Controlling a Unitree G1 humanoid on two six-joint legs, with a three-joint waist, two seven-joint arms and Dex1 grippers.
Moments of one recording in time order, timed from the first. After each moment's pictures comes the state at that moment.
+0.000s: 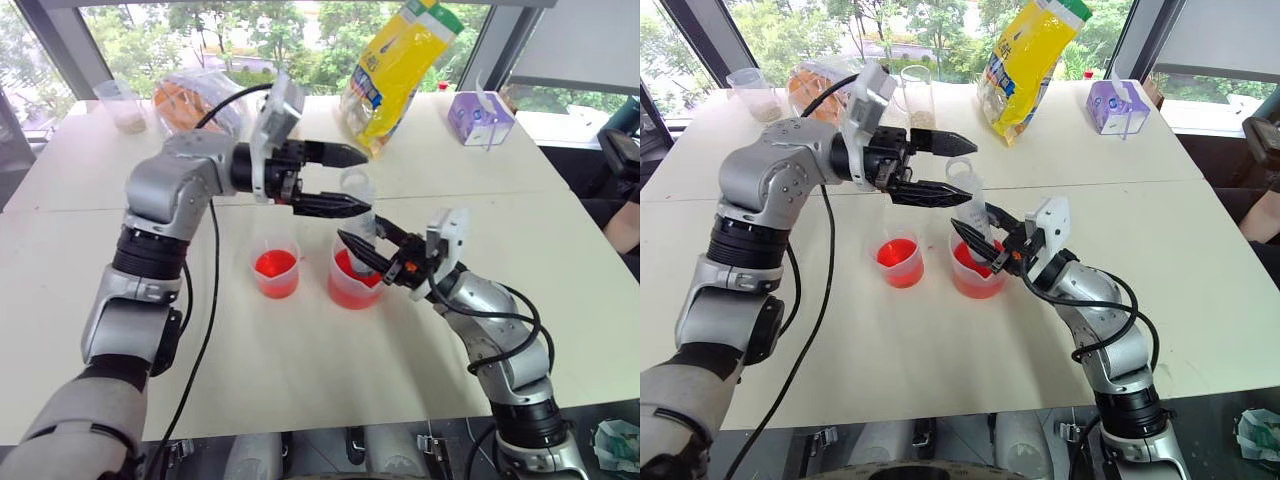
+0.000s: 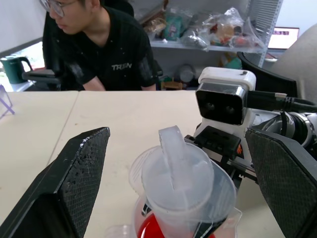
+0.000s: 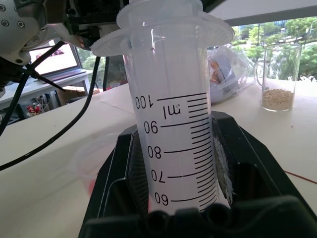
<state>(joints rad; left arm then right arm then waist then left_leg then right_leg) -1.03 0.45 -0.14 0.19 -0.56 0.62 -1.31 -0.22 -0.34 0.07 -0.41 0.41 0.28 0.62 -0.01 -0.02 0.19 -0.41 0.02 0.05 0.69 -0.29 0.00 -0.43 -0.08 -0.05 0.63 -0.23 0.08</state>
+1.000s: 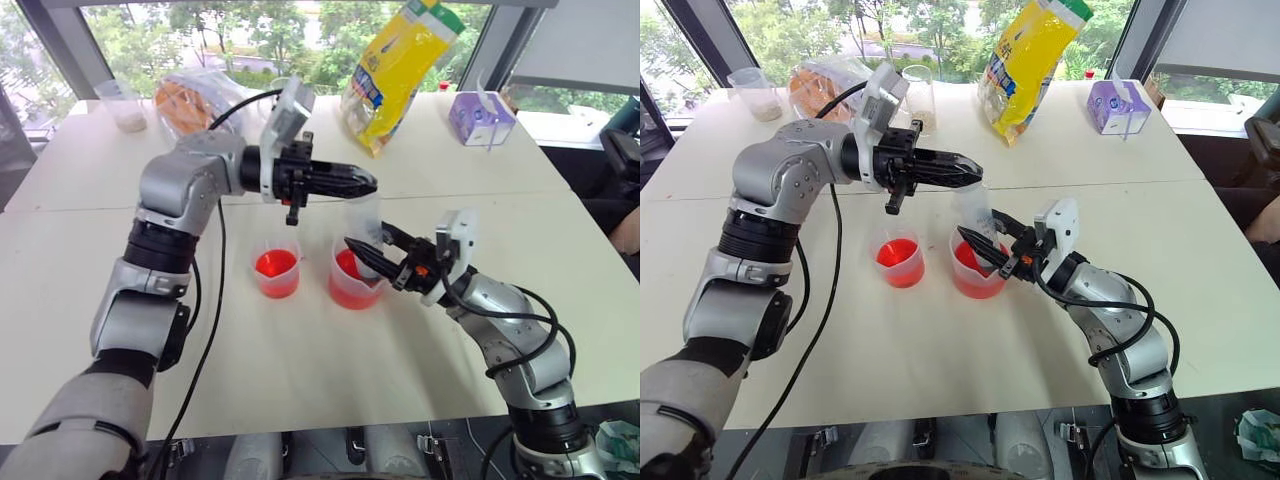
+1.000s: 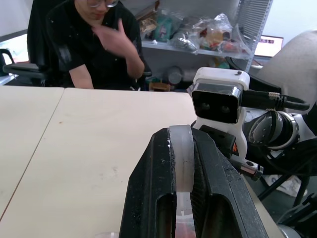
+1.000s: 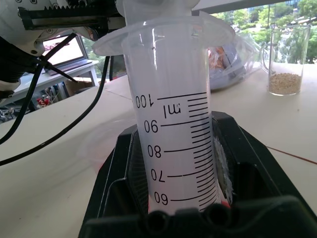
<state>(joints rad) -1.08 0.42 -0.14 0.27 -0.56 0.65 -1.34 -0.18 -0.41 0.05 -0.45 0.49 0.37 0.63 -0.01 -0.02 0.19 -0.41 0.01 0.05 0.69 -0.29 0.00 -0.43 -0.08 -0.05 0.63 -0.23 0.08</state>
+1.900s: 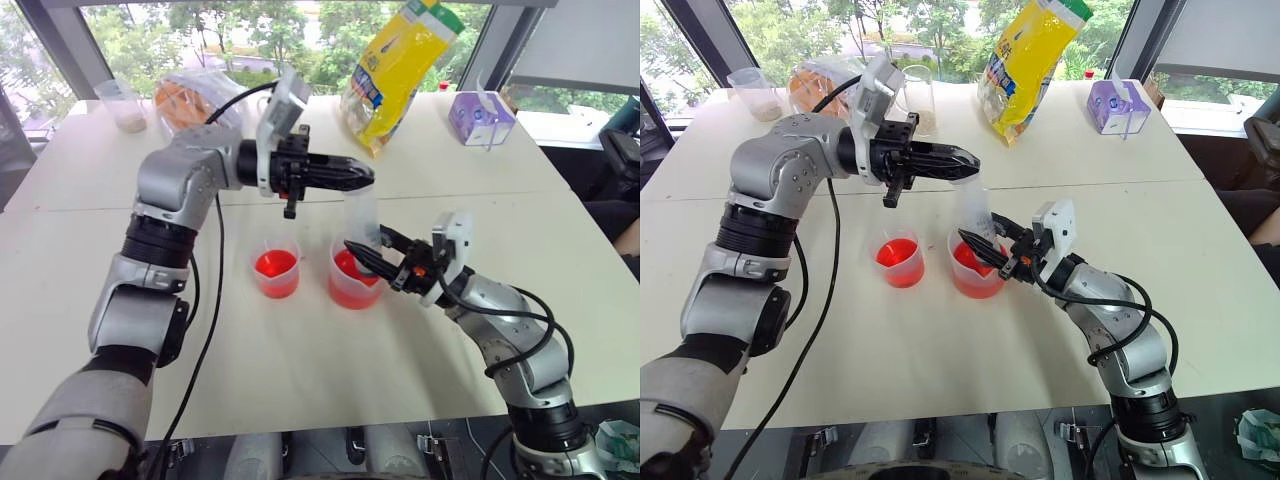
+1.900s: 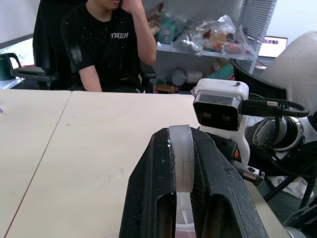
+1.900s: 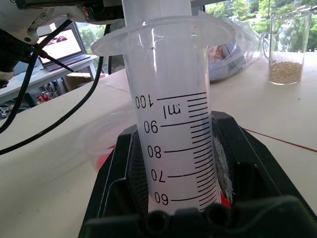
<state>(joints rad) -1.09 0.43 -0.14 0.30 -0.56 0.62 -1.34 -0.21 -0.41 0.05 -0.43 0.50 0.39 0.63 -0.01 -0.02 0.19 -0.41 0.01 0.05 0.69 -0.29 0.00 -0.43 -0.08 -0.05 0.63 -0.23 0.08</state>
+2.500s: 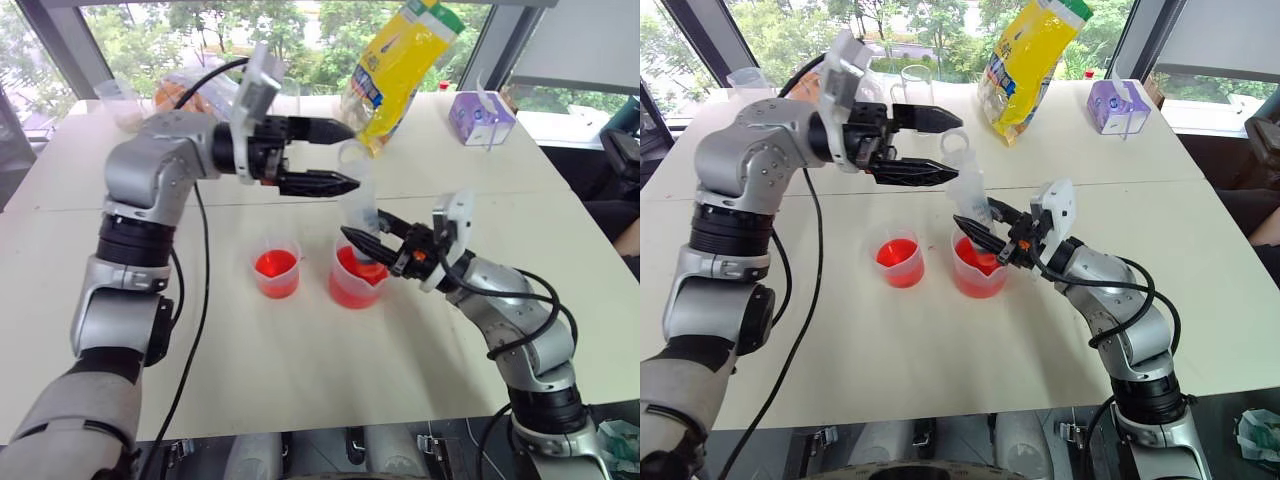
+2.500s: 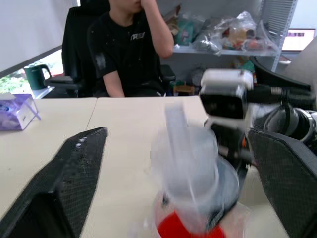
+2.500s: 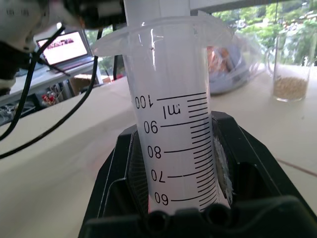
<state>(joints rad) -1.07 0.52 -0.05 0.23 -0.57 0.64 -1.31 -0.32 -0.42 0.01 -0.44 0.55 0.48 0.62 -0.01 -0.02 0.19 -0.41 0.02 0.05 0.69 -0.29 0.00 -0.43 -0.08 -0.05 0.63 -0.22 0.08</state>
